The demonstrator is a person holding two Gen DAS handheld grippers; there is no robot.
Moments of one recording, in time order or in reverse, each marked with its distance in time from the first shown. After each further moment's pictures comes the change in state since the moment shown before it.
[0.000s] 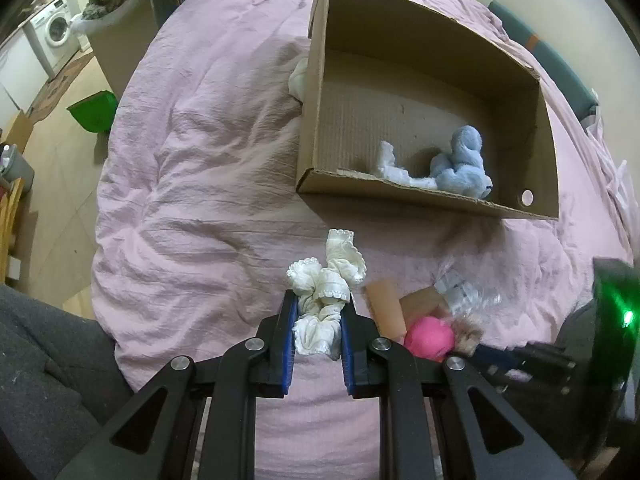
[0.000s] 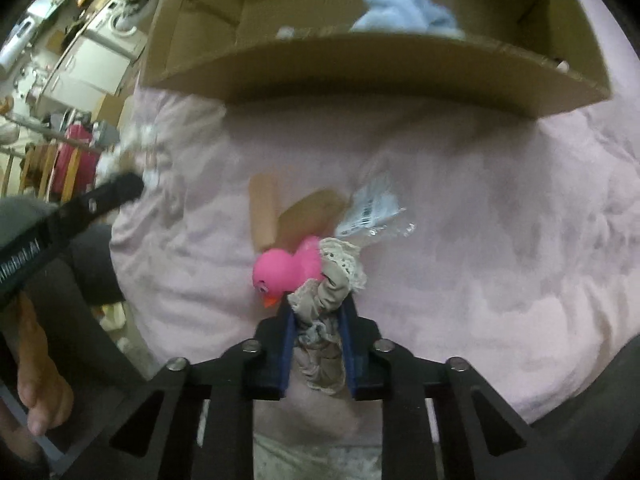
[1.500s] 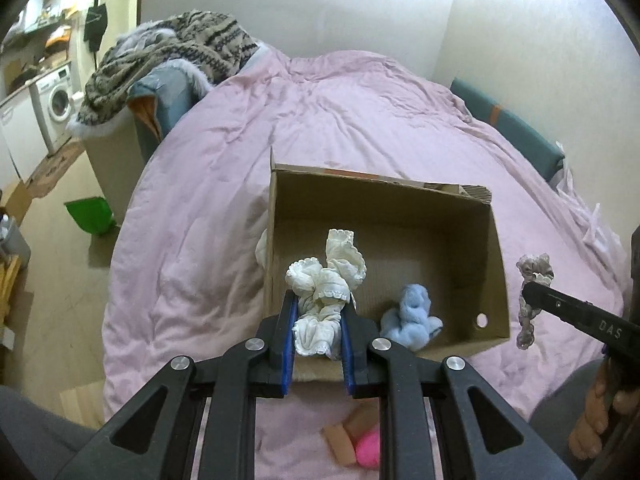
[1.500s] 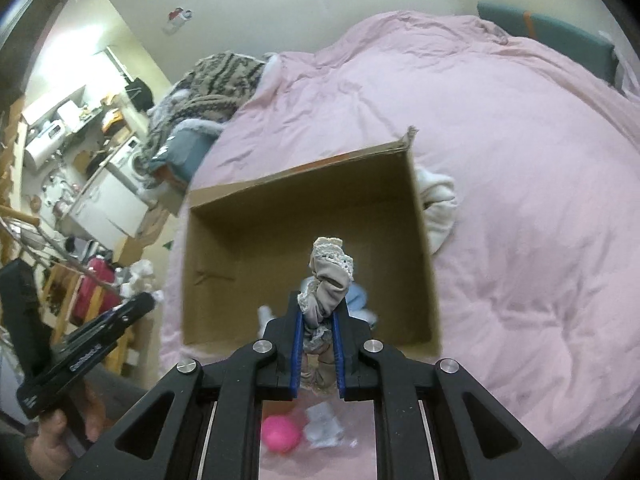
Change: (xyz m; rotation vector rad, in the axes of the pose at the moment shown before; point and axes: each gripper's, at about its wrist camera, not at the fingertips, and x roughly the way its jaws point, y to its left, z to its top) left arm -0.058 -0.036 0.075 0.069 -0.401 -0.029; right arm -0.146 -0.069 0.066 0.095 -0.577 0.051
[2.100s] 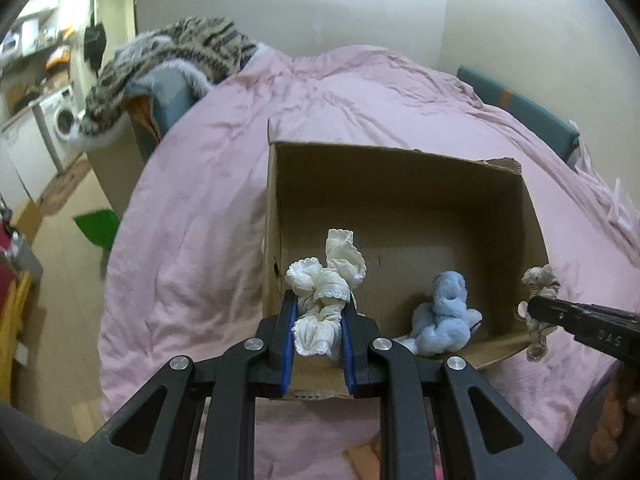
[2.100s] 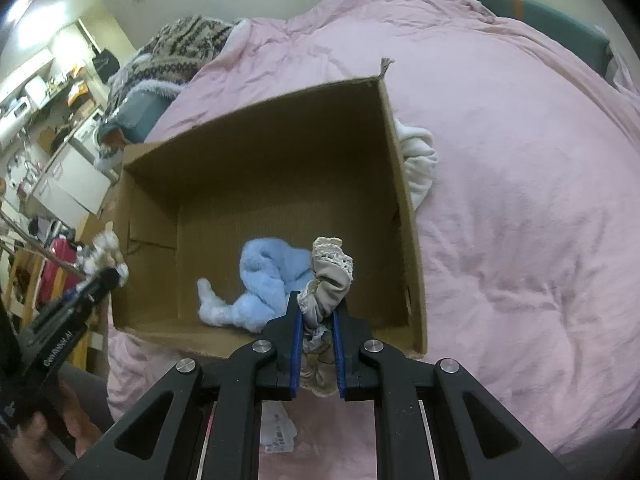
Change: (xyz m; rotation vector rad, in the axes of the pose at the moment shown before) left arm 0.041 -0.002 -0.023 0.072 -0.020 0.059; right arm 0.051 -0.011 -0.020 -0.021 0.117 -0.135
